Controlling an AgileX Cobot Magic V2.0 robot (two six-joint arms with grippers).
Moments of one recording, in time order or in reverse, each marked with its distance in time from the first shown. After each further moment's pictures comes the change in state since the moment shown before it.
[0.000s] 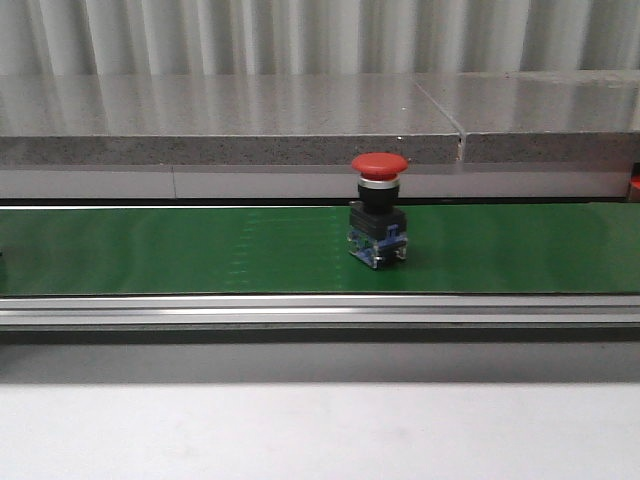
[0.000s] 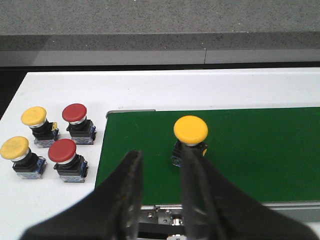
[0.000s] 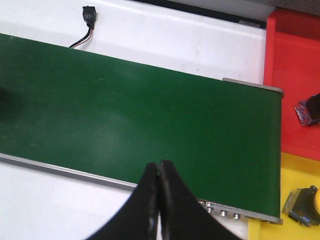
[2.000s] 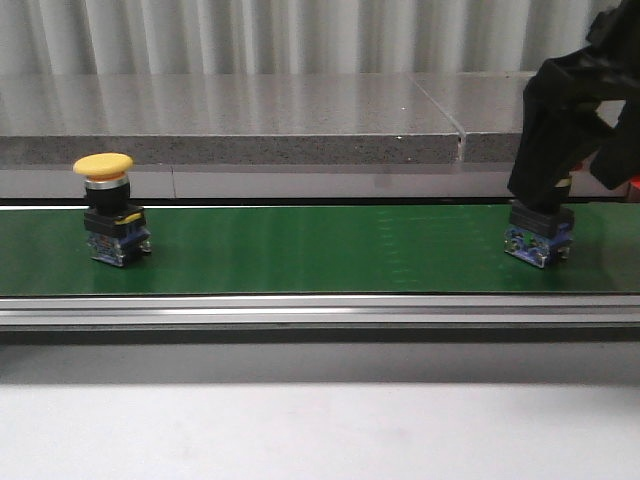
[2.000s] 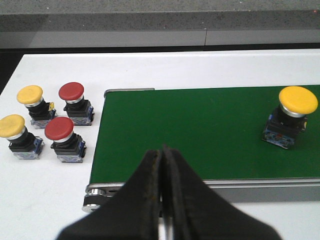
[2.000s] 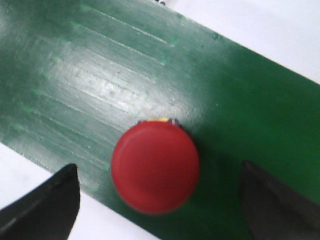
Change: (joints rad) left arm 0.000 -0.042 0.059 0.002 0.019 0.000; right arm 0.250 0.601 -0.288 0.043 0.062 -0.046
